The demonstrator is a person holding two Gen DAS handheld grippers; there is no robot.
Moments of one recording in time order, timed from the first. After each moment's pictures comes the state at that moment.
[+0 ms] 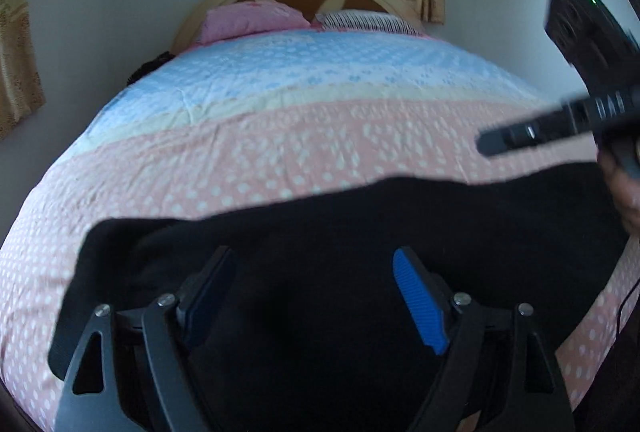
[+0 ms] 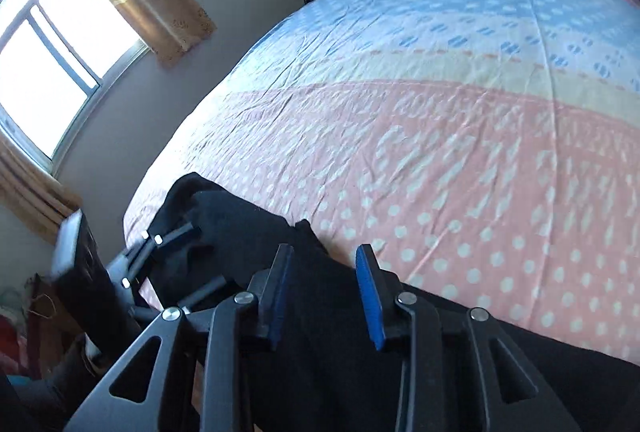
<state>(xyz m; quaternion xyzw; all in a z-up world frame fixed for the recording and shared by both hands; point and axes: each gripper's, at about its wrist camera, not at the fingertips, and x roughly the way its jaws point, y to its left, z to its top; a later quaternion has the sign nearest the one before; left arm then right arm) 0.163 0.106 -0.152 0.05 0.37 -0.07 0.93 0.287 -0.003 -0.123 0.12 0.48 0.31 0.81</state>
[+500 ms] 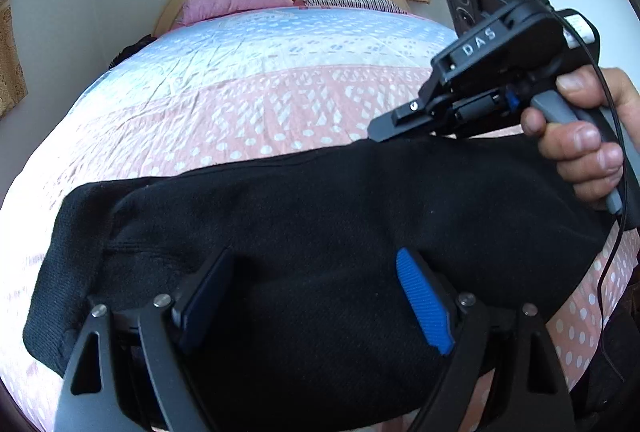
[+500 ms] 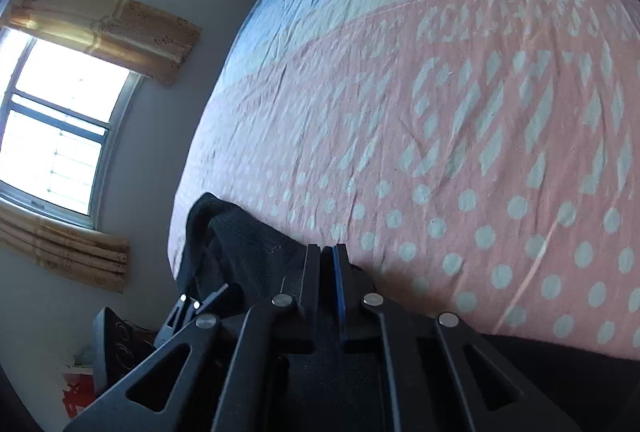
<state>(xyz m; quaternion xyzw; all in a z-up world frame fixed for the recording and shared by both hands) 0.148 0.112 -0.158 0.04 0.38 -0.10 0.92 0.321 0.020 -0.164 0.26 0.53 0.32 0.74</state>
